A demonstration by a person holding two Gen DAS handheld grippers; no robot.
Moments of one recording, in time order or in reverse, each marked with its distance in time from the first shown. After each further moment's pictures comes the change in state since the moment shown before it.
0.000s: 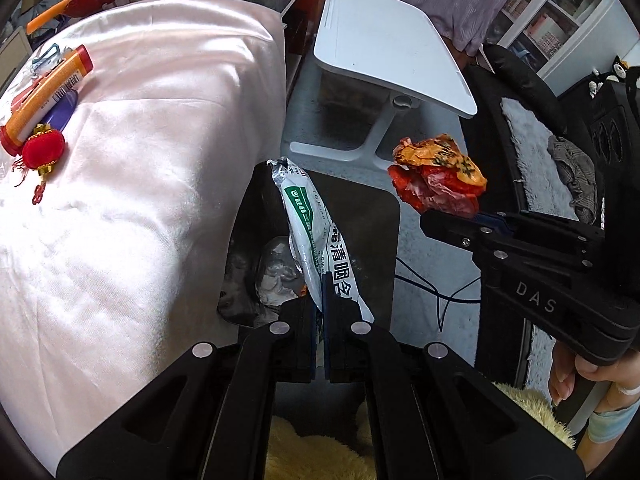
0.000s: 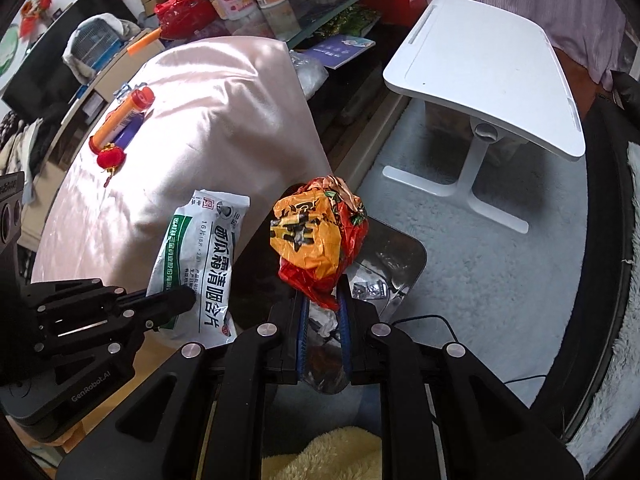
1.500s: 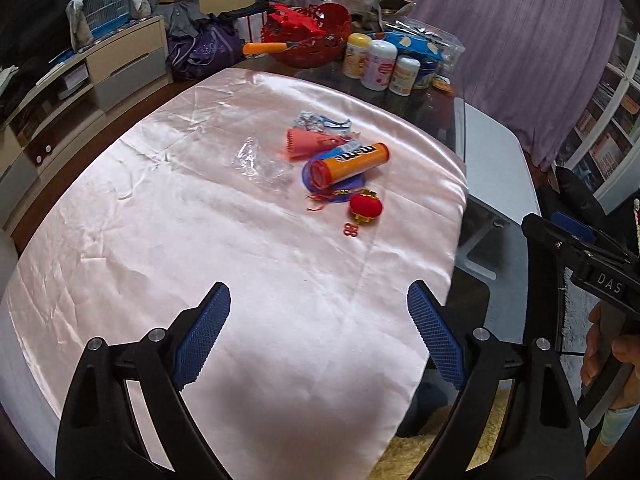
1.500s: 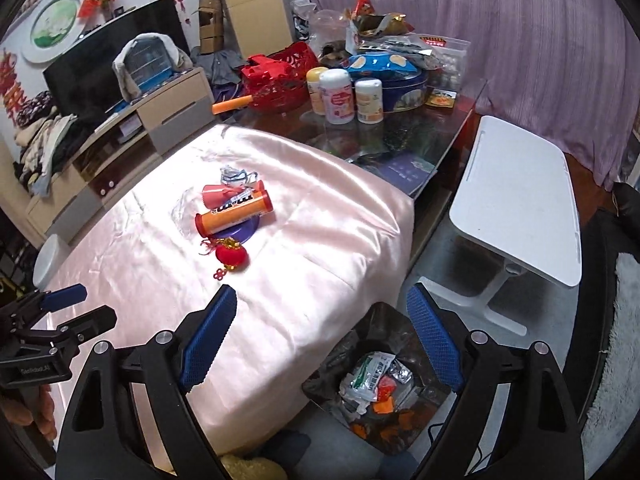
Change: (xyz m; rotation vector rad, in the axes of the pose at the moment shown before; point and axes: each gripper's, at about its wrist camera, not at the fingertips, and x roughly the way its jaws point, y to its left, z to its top) left arm -0.176 0.161 -0.051 -0.285 -0.298 0.225; right arm -0.070 0.151 0.053 -0.177 -0.274 -0.023
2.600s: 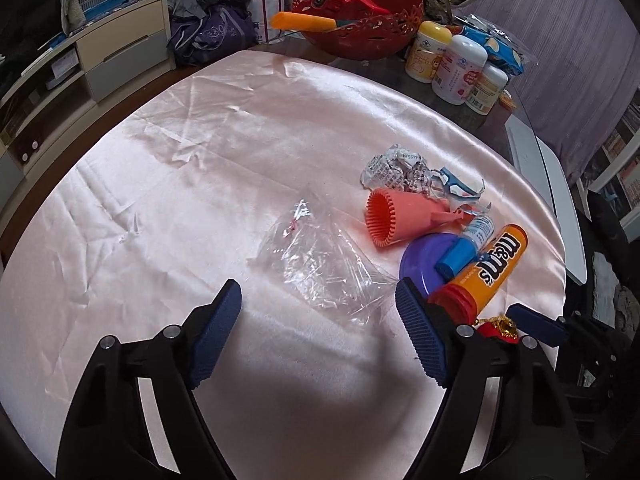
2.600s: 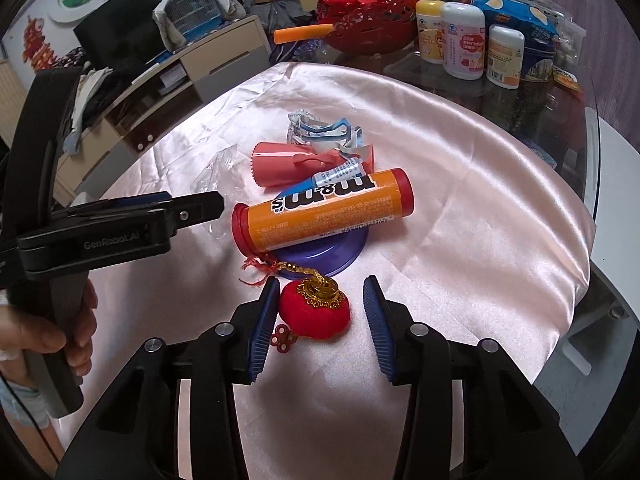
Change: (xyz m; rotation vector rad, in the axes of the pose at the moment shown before) left arm 0.141 0.063 0.099 -0.033 0.037 0.000; right arm 0.146 0.074 0.024 -0.103 0.143 0.191
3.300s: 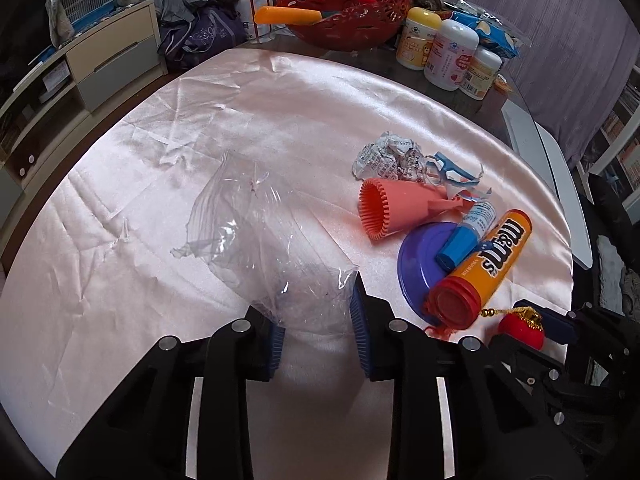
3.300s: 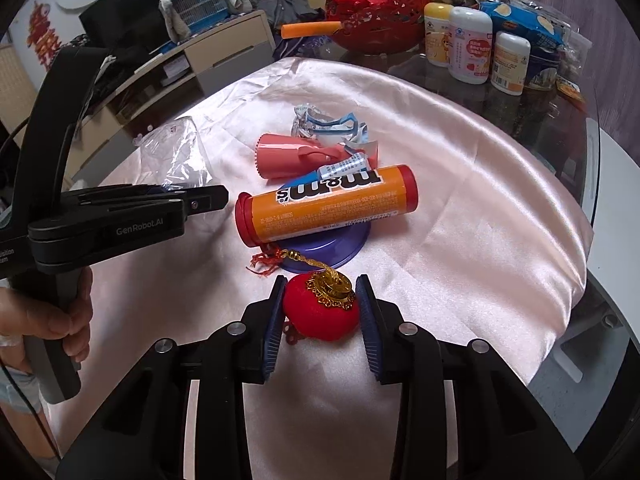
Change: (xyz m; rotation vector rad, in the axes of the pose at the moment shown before) left arm -0.003 -0.006 -0.008 0.048 0.006 0.014; right arm -0.007 0.006 -0.005 -0.045 -0.003 -0.031
